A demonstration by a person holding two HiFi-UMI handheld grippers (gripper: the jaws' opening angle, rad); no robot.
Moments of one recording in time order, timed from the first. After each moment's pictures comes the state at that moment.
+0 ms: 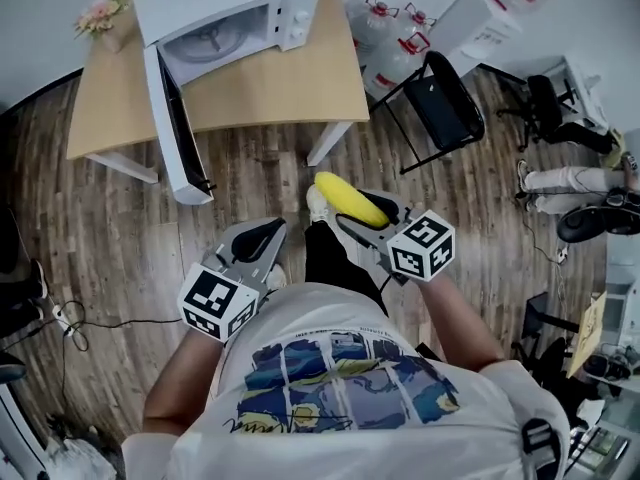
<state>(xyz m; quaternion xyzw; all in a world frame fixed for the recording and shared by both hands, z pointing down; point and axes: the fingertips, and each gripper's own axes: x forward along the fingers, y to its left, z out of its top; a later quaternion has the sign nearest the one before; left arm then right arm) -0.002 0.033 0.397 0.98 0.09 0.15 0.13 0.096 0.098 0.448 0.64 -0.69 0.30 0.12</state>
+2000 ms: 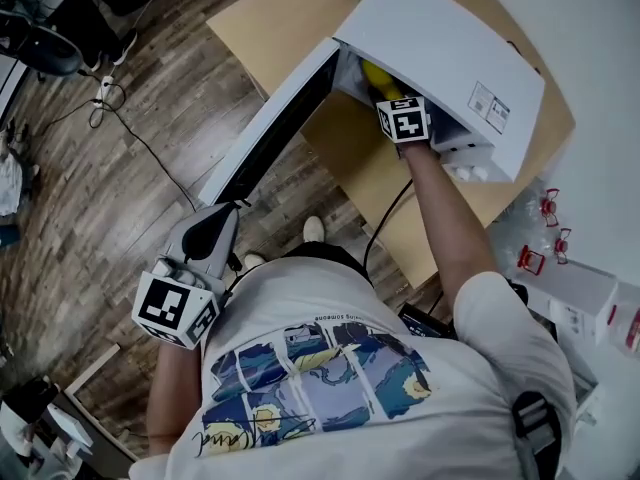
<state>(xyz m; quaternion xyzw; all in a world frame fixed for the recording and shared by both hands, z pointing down) -0.002 -0.157 0.387 0.84 -0.49 0.16 0.19 0.228 -0.467 0.608 0.45 -0.83 0.10 0.32</state>
